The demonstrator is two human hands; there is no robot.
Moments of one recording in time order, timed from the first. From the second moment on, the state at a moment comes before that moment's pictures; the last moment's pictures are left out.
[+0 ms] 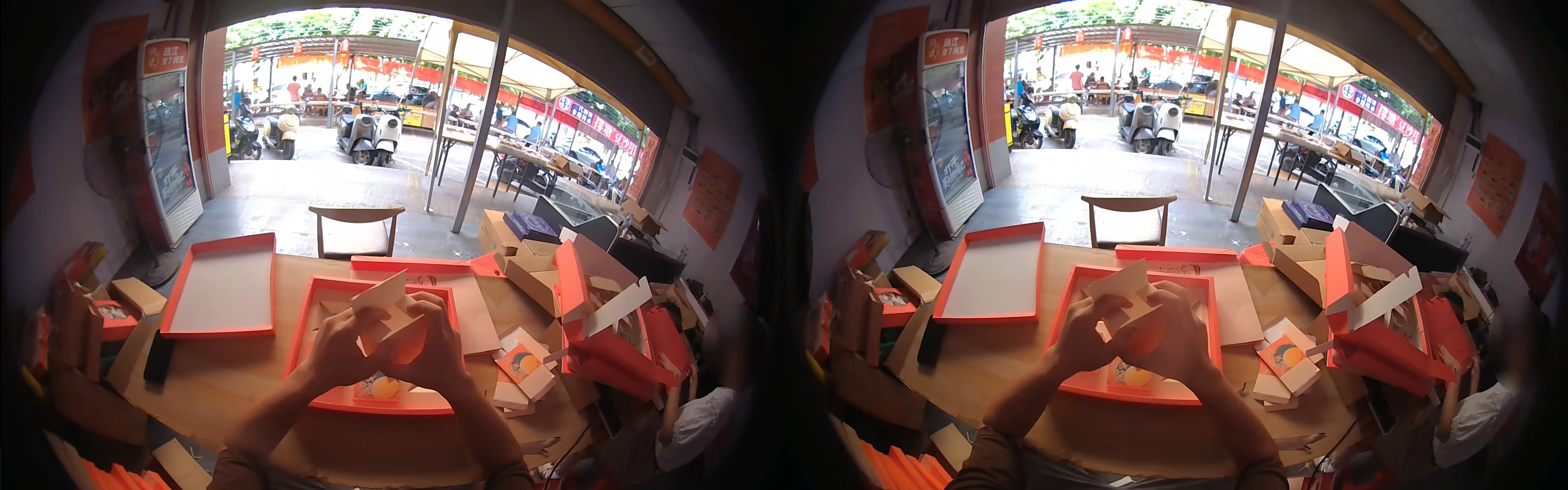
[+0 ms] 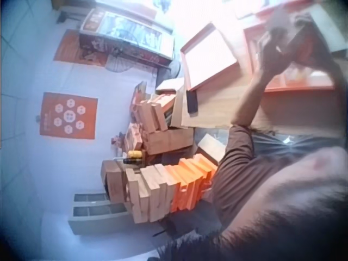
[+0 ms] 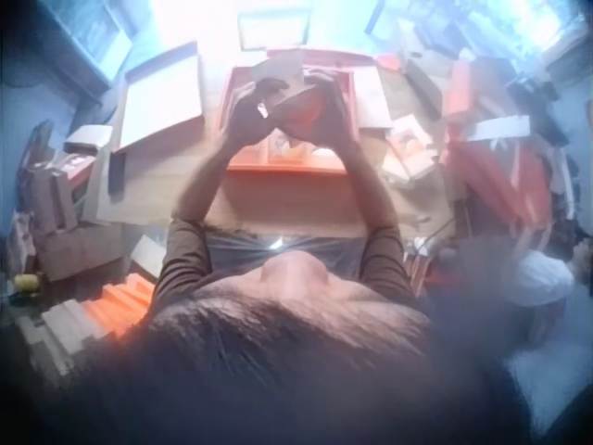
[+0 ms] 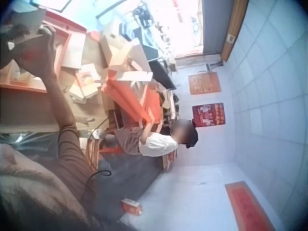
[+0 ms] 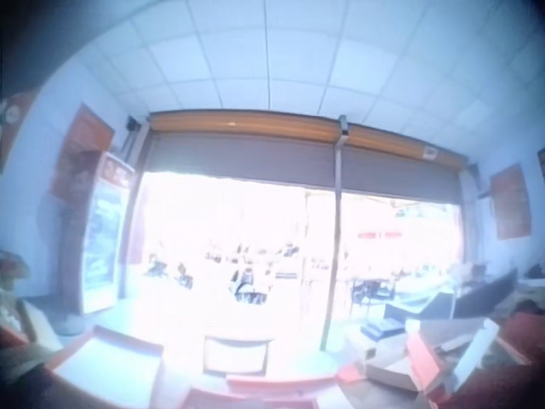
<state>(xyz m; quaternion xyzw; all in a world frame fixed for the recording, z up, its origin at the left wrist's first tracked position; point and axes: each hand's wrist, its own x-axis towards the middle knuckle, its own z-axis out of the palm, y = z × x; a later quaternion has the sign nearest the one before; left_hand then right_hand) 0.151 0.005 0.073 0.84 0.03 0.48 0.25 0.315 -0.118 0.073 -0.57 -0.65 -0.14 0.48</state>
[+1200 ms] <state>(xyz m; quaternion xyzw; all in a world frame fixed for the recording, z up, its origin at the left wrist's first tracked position) 0.143 0.013 0.091 0.88 -0.07 0.37 0.30 0.318 -0.121 0.070 -0.59 -0.61 0.14 0.51</state>
